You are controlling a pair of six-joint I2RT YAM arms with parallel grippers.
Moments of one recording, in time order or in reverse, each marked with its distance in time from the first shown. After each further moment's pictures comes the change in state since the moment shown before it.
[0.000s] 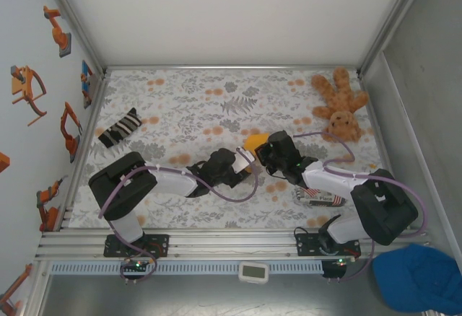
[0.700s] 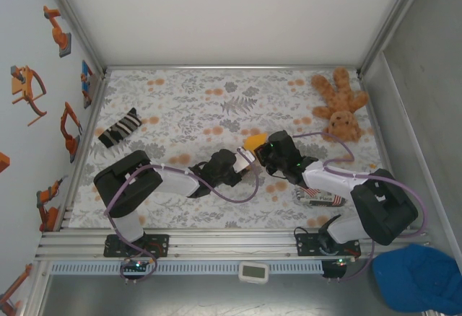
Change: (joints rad) left arm 0.000 0.039 0.000 0.046 -0.051 0.023; right arm -0.005 0.001 0.000 0.000 -0.032 0.007
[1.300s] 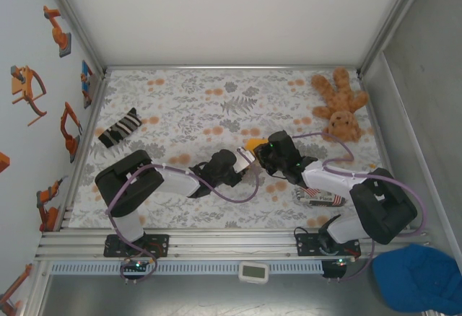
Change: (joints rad) left arm 0.000 0.014 0.000 0.004 0.000 -0.005; right arm -0.001 0.008 0.000 -0.002 -0.006 0.008
